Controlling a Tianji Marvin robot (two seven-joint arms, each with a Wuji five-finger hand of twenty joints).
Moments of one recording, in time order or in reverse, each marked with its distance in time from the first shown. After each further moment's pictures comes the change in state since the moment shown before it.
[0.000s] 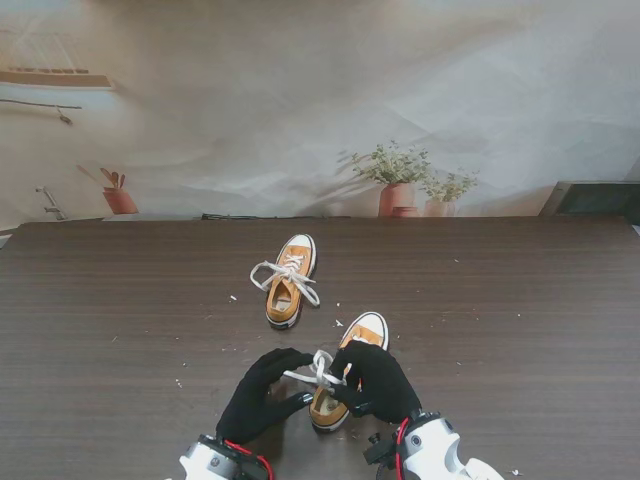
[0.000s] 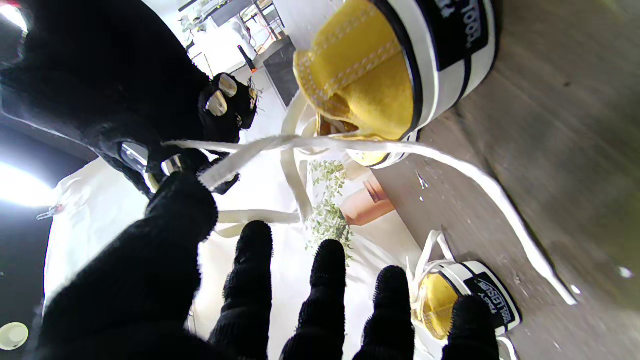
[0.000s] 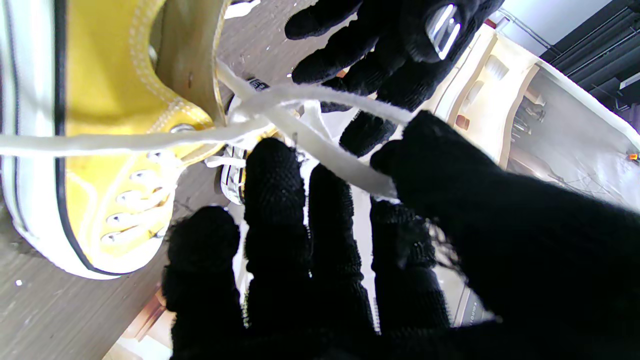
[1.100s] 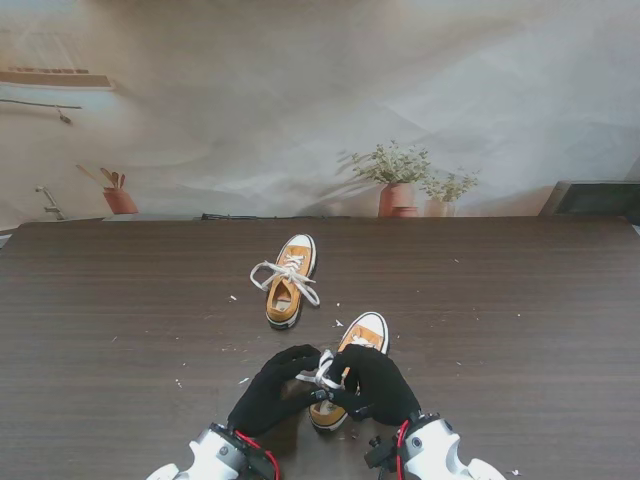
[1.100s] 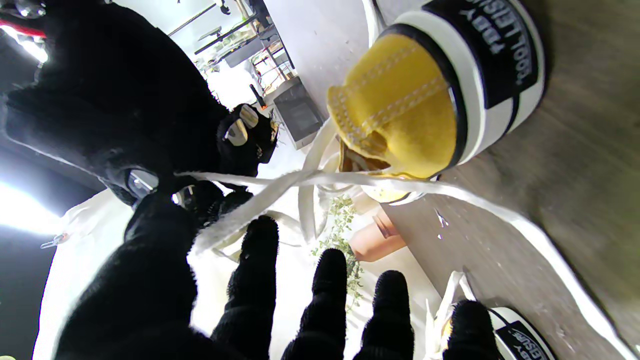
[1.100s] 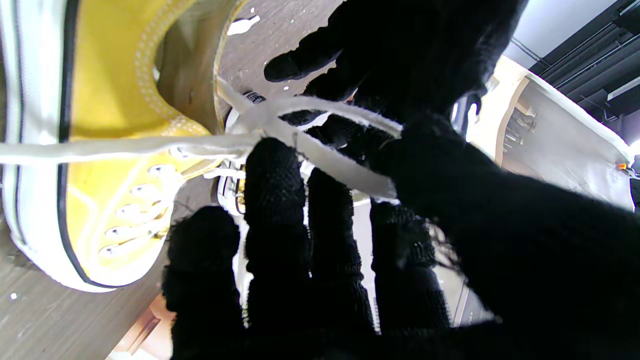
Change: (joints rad) left arm -0.046 0.026 0.034 -0.030 -0.050 0.041 -0.126; right arm -0.002 0.006 0.004 0.003 0.004 -0.024 0.032; left_hand 0.004 0.174 -0.278 0.015 0.036 0.042 0.013 -0.004 -0.052 0.013 -0.057 0.000 -0.015 -0.010 -0.054 0.001 -0.034 -0.005 0.001 0.002; right_hand 0.001 0.001 0.000 0.000 0.000 0.000 0.000 0.000 0.000 0.000 0.001 0.000 0.000 0.000 0.000 0.000 0.000 0.000 0.000 0.000
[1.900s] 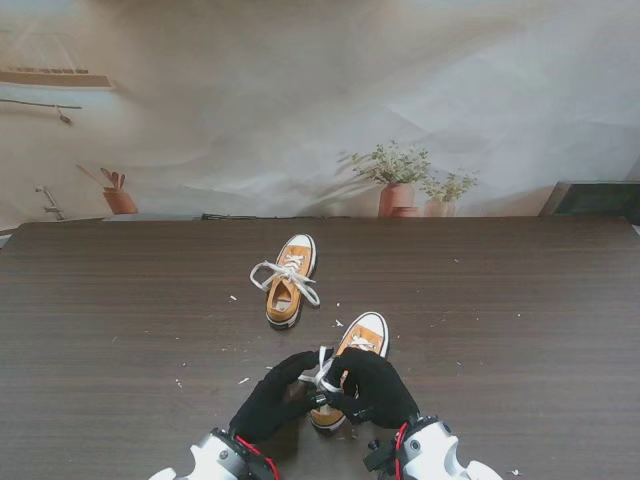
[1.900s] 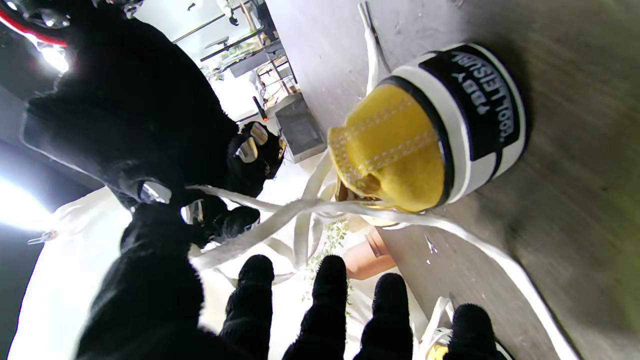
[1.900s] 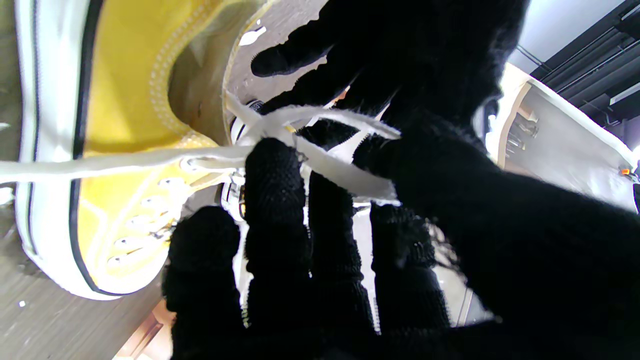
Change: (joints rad) left arm 0.011 0.008 0.003 -0.004 -0.070 0.006 -0.068; right arm -0.001 0.001 -0.007 0.009 -0.005 0.002 0.001; left_hand 0.057 0.080 -0.174 0.004 -0.210 -0.009 -0.155 -0.086 -0.041 0.001 -0.028 0.000 -0.012 -0.007 -0.028 0.025 -0.026 -0.001 0.000 0.003; right_hand 0.002 0.000 0.000 0.003 0.000 0.000 0.000 0.000 0.000 0.000 -0.001 -0.001 0.000 0.000 0.000 0.000 0.000 0.000 0.000 0.000
